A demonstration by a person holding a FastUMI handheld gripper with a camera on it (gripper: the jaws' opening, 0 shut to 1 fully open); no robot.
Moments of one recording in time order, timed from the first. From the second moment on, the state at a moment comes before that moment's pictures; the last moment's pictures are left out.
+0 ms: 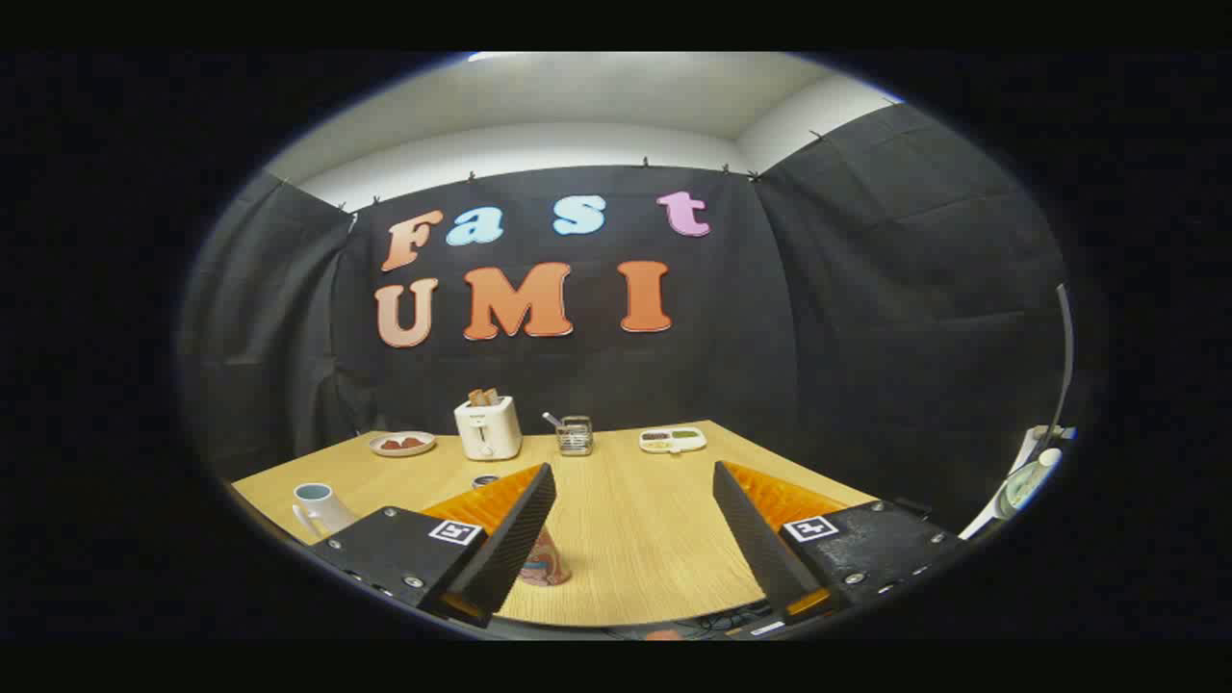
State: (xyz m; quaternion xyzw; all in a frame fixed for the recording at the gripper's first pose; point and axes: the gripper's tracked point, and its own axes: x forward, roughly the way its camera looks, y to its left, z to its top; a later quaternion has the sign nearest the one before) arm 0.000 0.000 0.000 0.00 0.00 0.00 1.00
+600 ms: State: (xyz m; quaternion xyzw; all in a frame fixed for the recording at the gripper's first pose) arm -0.008 0.028 0.002 -0.02 0.00 0.03 1.00
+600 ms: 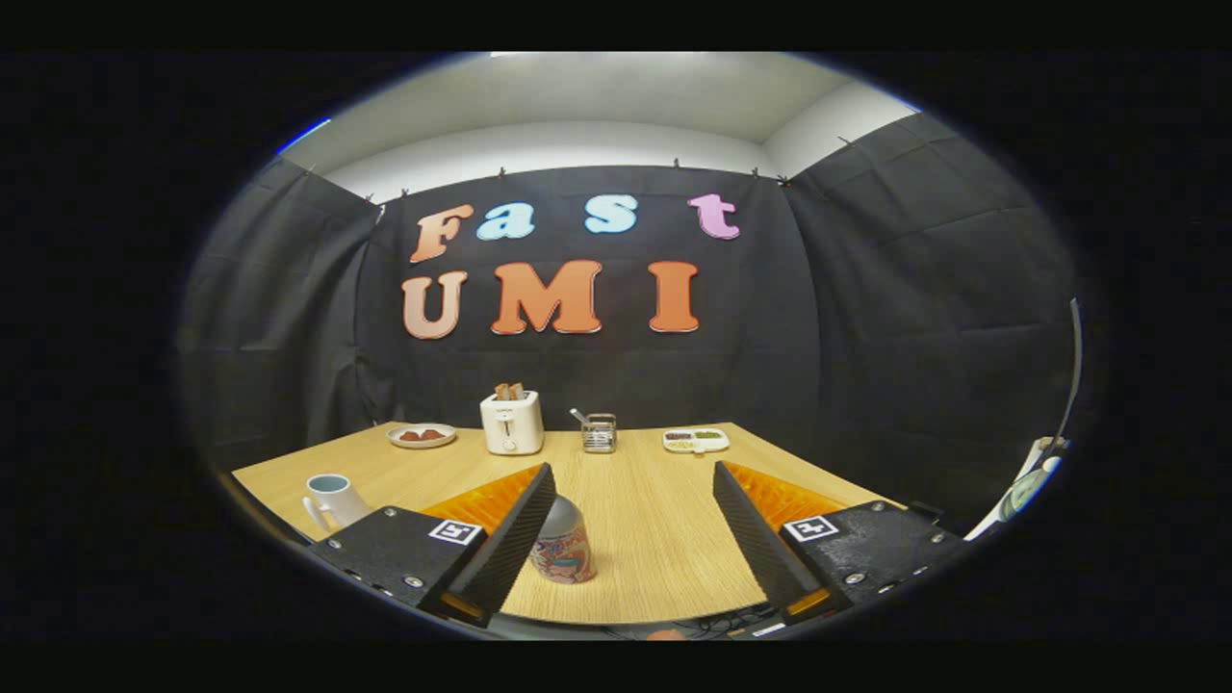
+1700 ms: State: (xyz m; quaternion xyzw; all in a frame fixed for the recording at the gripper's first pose) arm 0.019 0.092 -0.087 -0.04 0.06 0.06 1.00
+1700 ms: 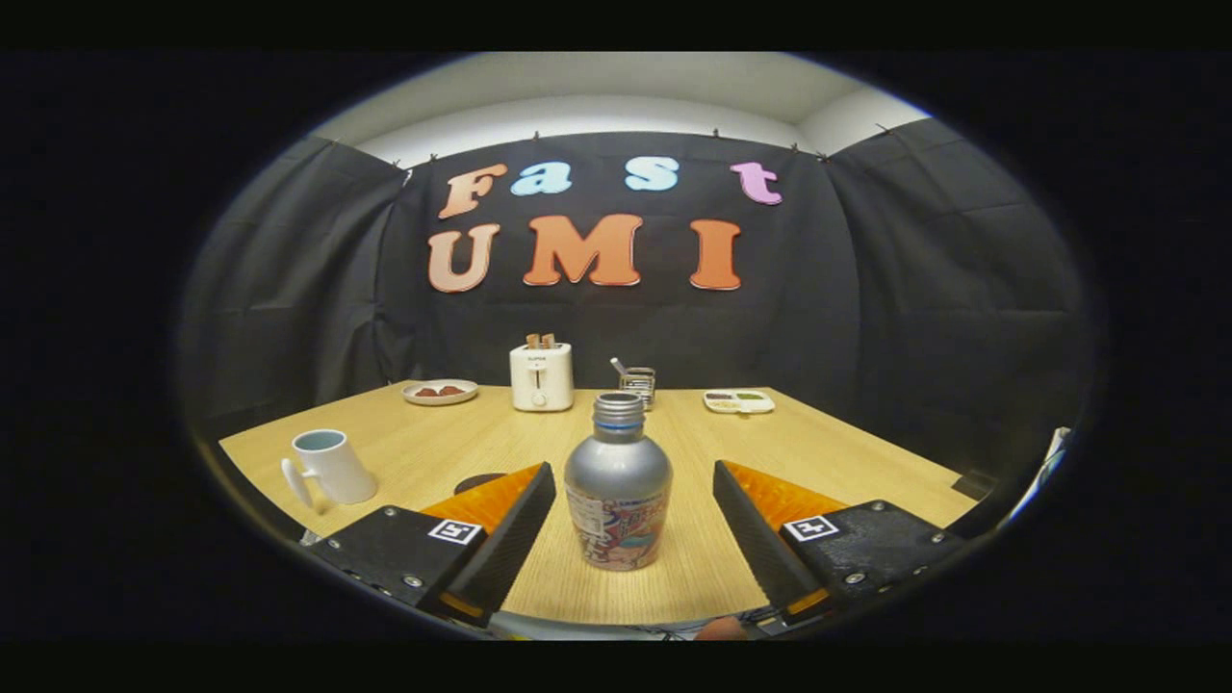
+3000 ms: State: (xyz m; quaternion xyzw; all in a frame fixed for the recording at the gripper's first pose) arm 0.045 0.107 -0.133 -0.04 0.12 0.06 0.99
